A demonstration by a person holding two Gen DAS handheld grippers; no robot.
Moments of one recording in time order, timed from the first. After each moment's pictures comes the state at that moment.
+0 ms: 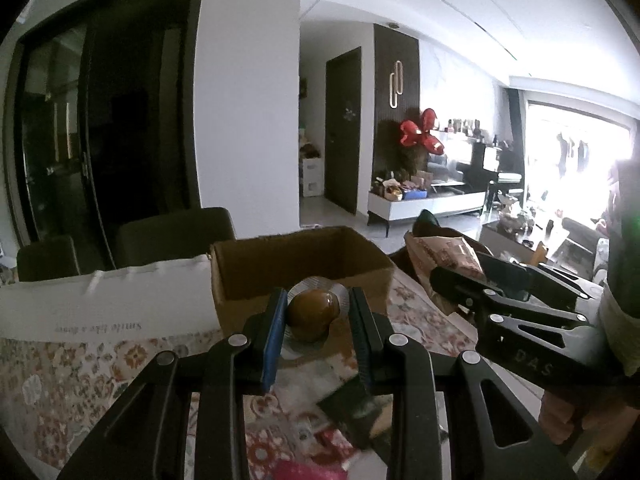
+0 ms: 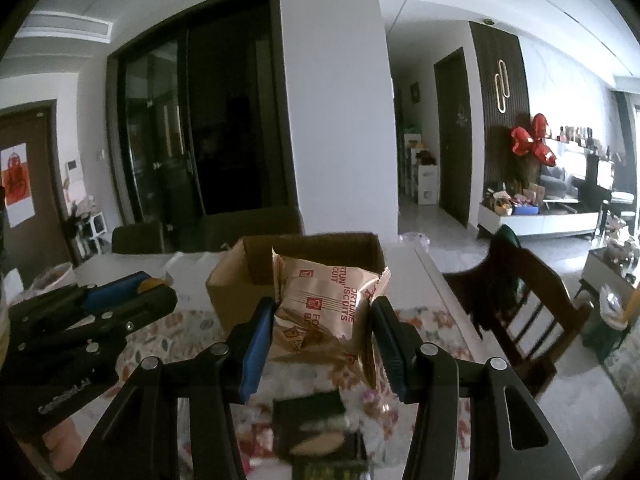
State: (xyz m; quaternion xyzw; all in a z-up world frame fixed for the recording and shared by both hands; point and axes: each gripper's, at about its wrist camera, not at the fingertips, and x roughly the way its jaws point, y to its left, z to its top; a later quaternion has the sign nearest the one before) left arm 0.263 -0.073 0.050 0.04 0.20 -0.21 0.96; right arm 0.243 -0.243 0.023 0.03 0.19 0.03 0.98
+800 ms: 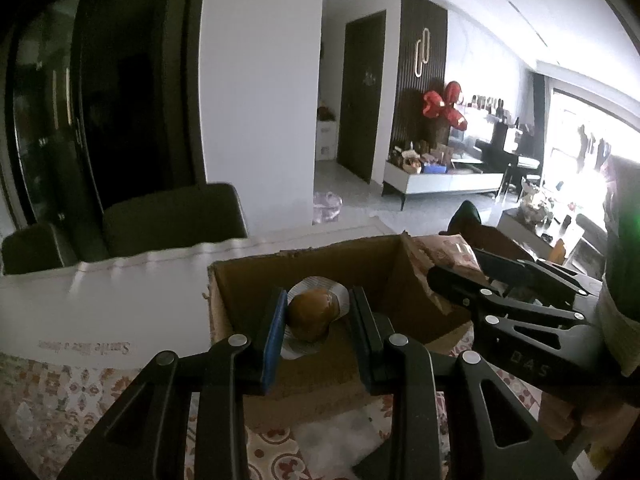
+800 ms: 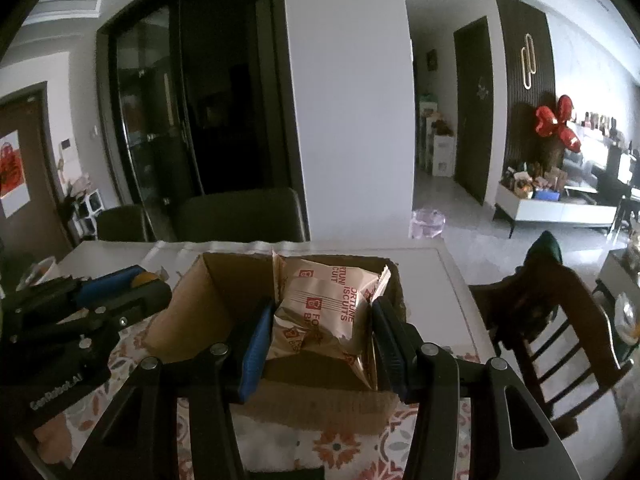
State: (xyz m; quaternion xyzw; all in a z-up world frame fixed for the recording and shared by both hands) left arm 0.412 -0.089 0.040 0.03 0.29 -0.19 0.94; right arm 0.406 -0.258 0.022 0.02 0.26 0.06 0.96
